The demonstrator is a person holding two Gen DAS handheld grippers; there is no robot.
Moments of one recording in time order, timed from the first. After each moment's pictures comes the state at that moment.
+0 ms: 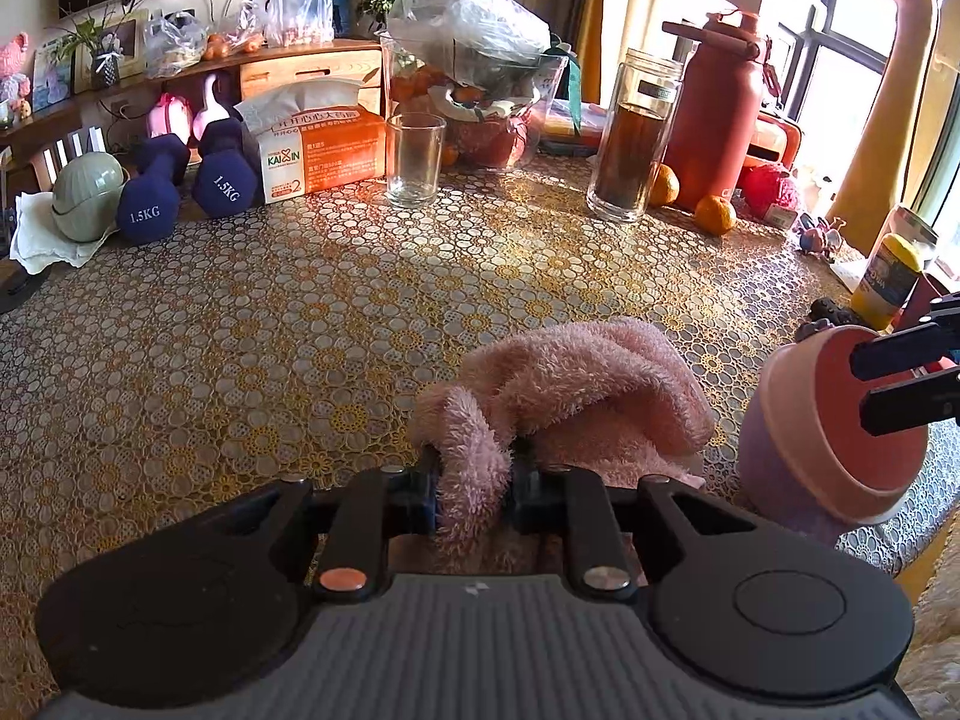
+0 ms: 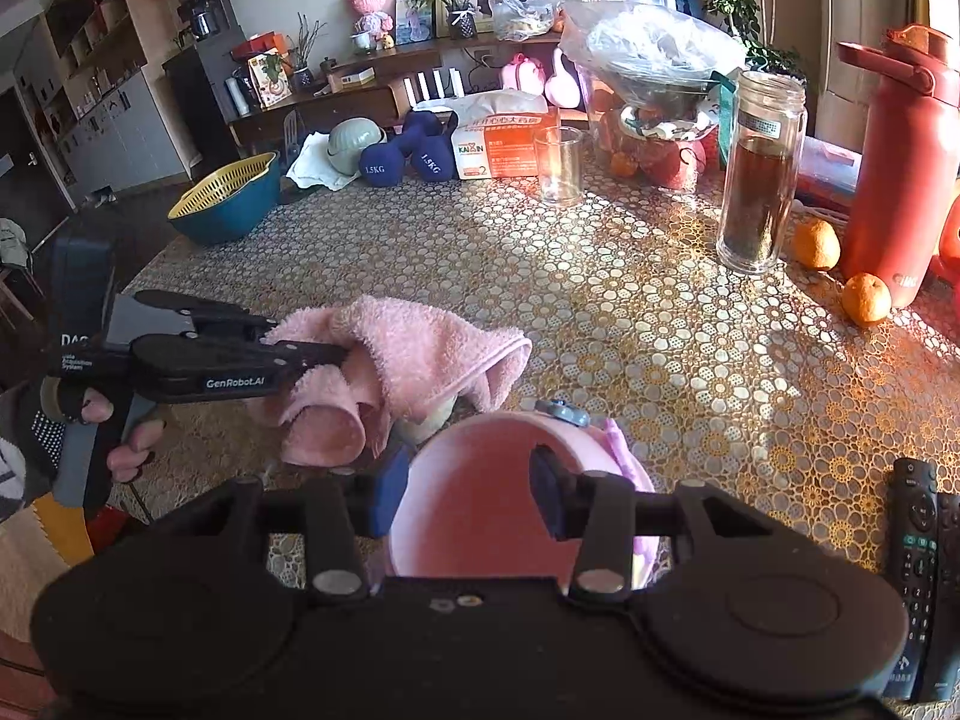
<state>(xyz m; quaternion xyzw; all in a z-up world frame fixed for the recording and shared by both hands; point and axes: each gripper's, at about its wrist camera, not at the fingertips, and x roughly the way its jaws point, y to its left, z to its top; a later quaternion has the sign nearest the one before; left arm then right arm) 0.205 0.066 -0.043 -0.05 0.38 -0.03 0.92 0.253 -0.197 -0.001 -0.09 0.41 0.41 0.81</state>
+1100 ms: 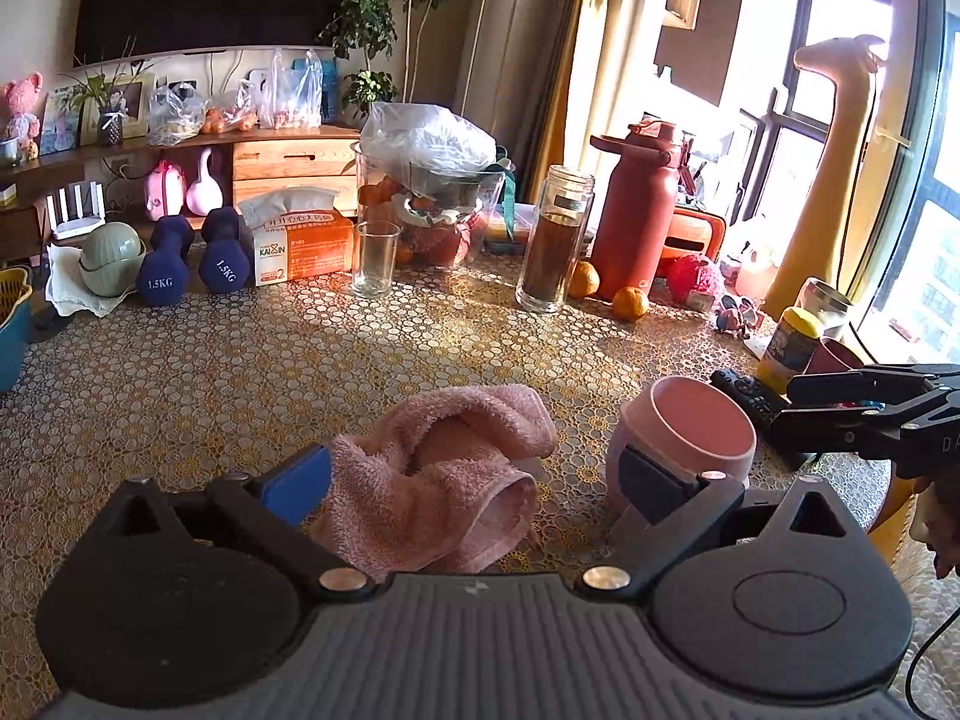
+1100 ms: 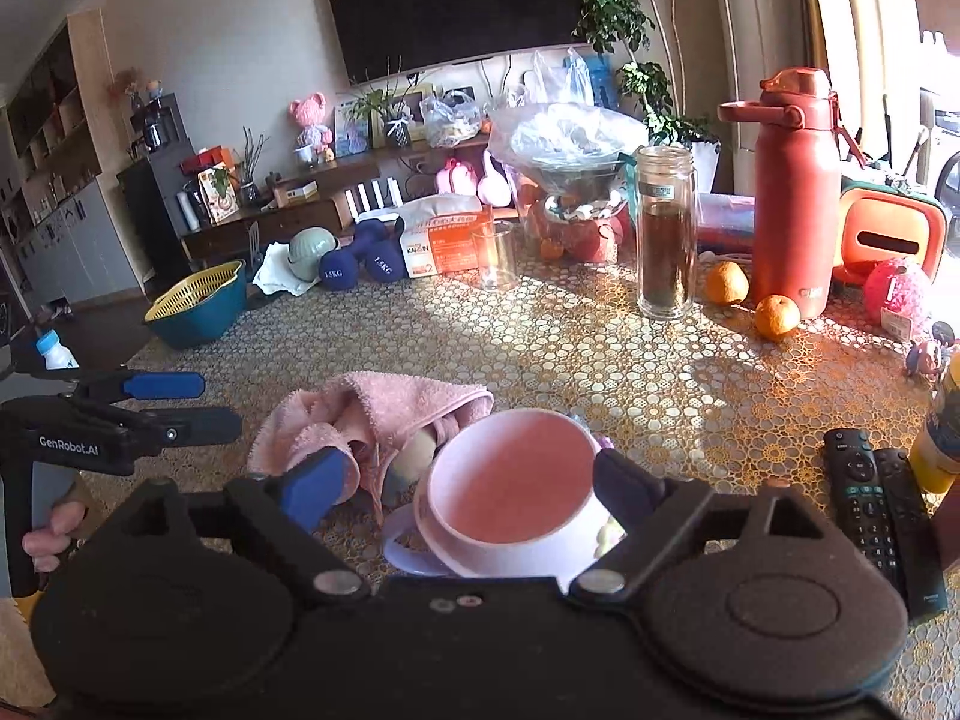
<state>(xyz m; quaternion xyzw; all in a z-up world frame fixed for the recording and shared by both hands) 0.120 0.035 0.016 -0.07 0.29 -0.05 0.95 0.202 -0.242 0.016 -0.01 0.32 0.35 0.88</state>
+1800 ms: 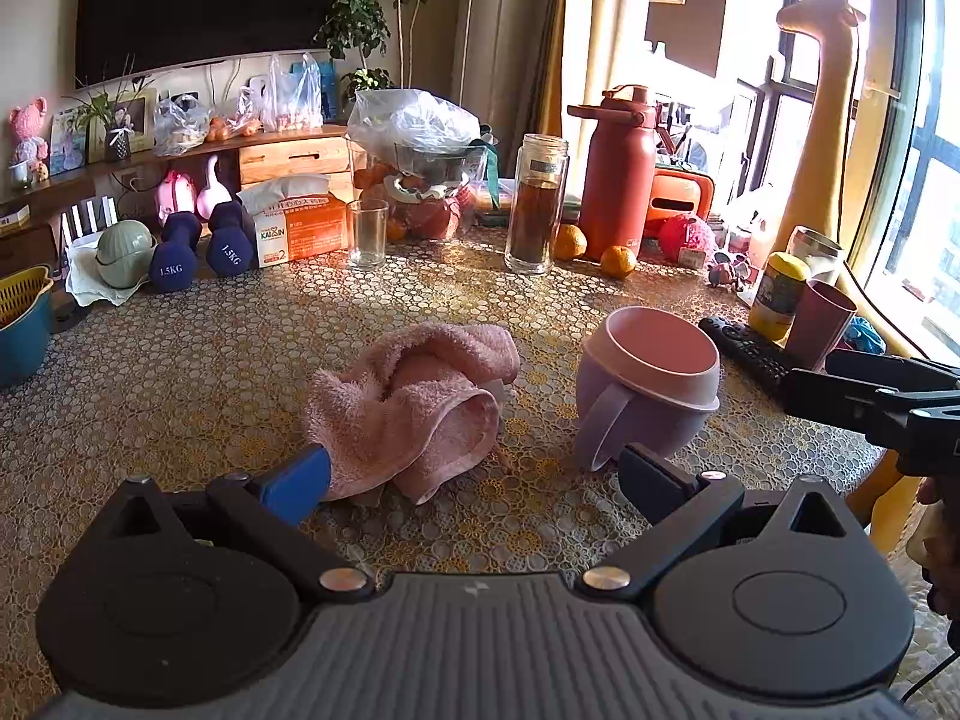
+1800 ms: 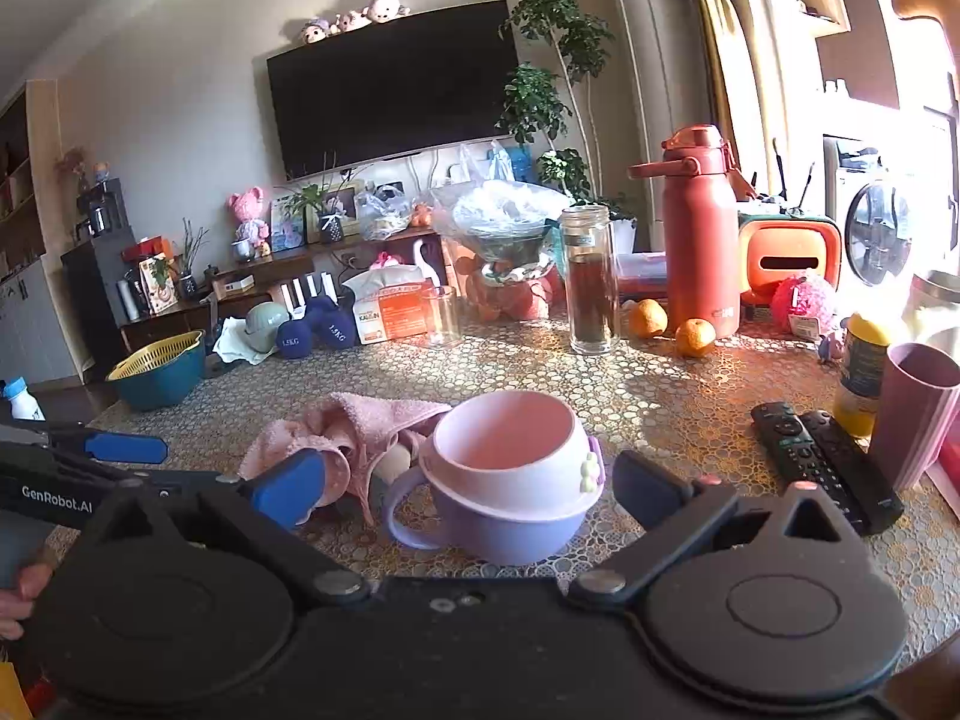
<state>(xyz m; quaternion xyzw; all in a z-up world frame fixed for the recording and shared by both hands) 0.079 0.002 0.005 -0.03 0.30 -0.03 0.95 0.129 -0.258 -0.004 0.03 0.23 0.27 0.93</state>
